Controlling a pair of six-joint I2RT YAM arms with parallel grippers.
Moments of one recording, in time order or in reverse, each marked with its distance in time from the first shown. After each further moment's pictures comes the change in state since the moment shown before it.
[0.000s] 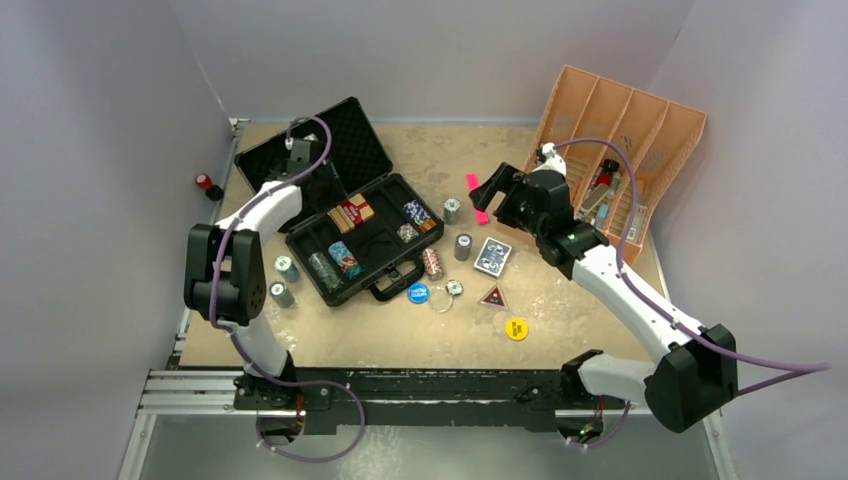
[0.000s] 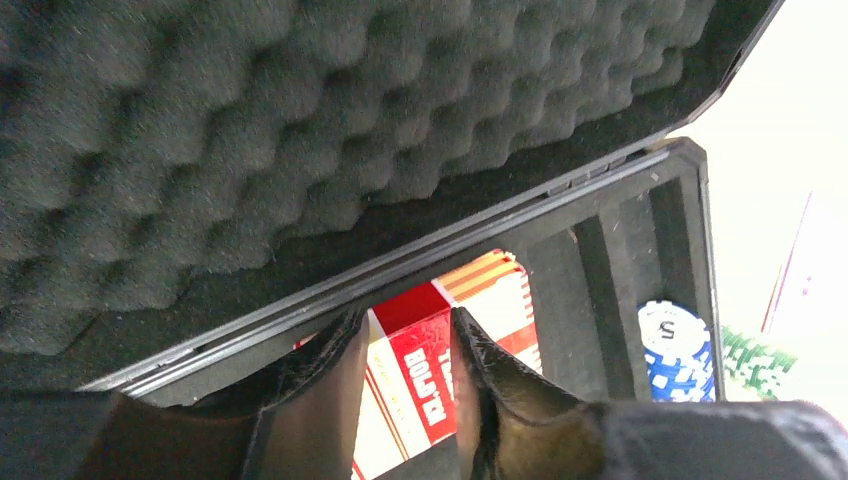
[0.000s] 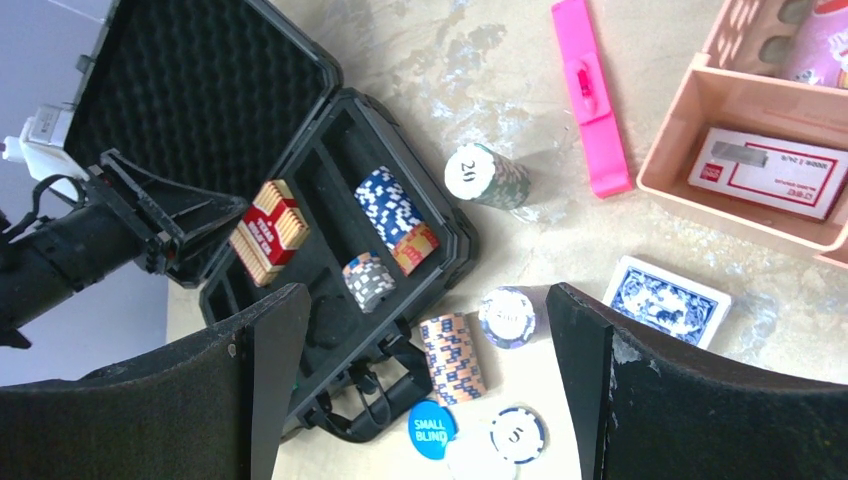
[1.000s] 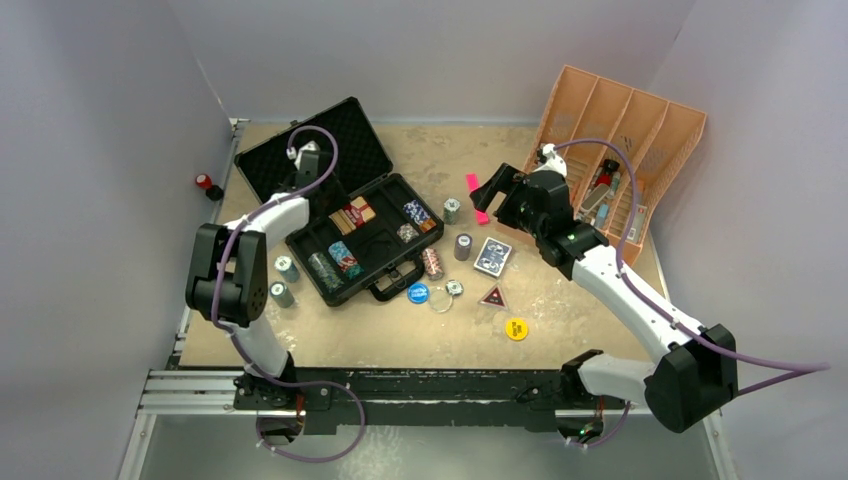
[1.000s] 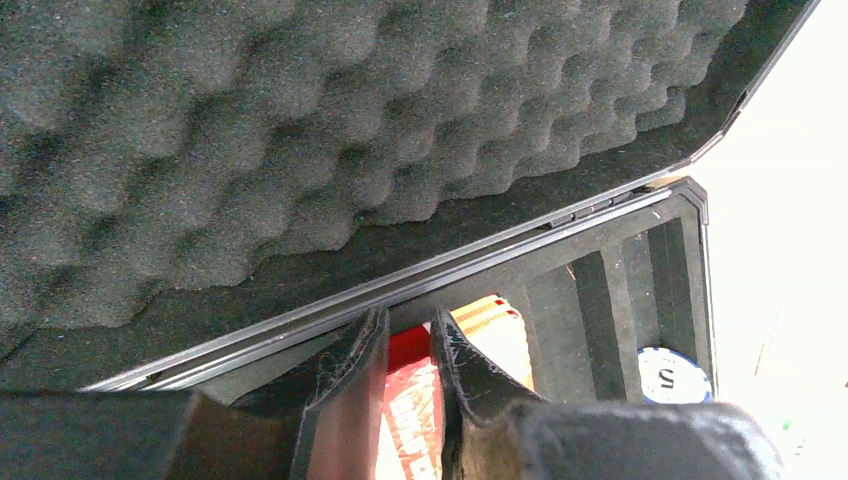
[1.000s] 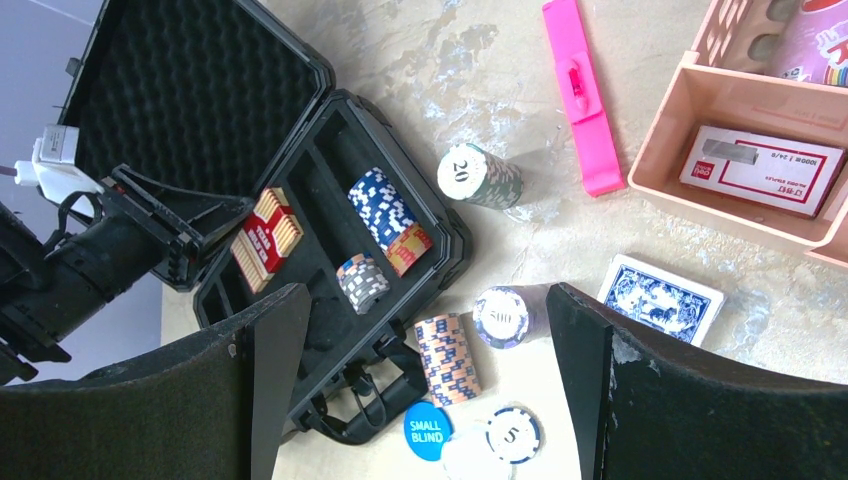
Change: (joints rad) left arm -0.042 -0.002 -0.132 0.180 -0.052 -0.095; right arm 0.000 0.000 -0.011 -0.006 0.014 0.001
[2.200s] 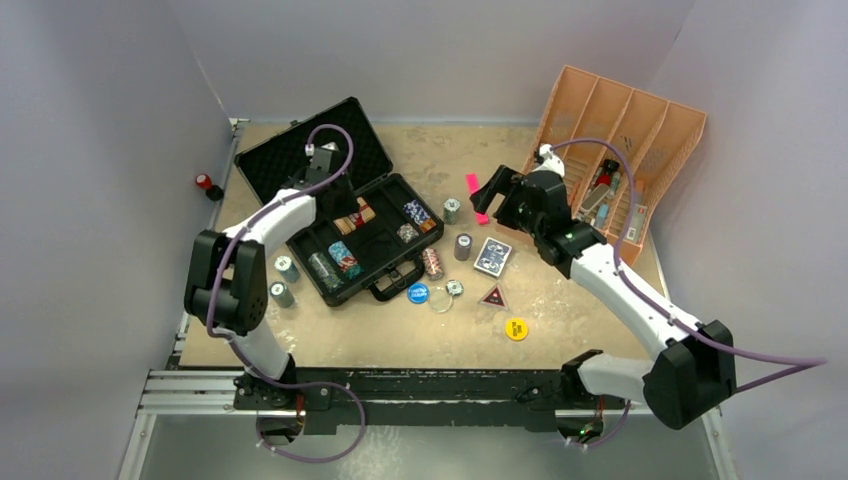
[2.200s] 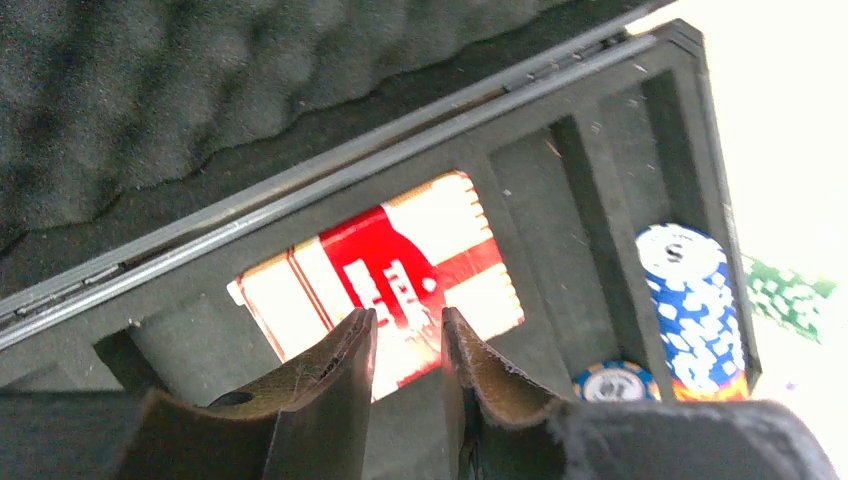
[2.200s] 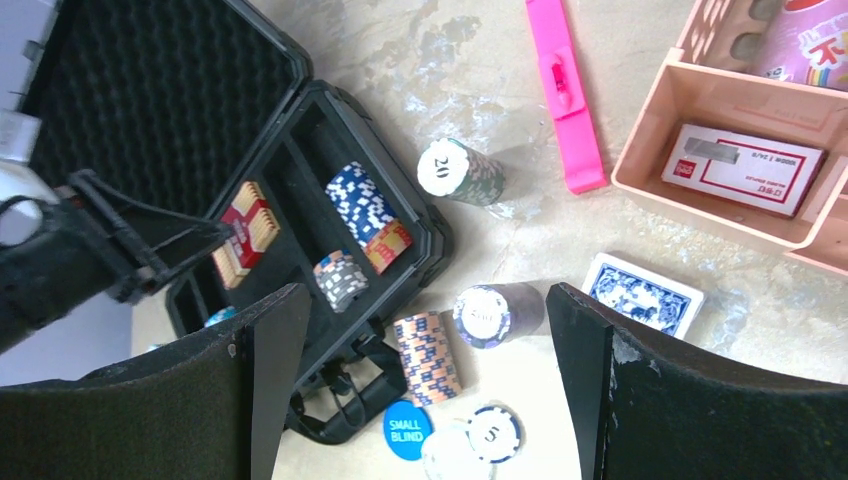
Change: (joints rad) left arm -0.078 -0.038 0.075 -0.203 -0.041 0.112; right arm 0.000 0.012 0.000 -0.005 0.005 -0.021
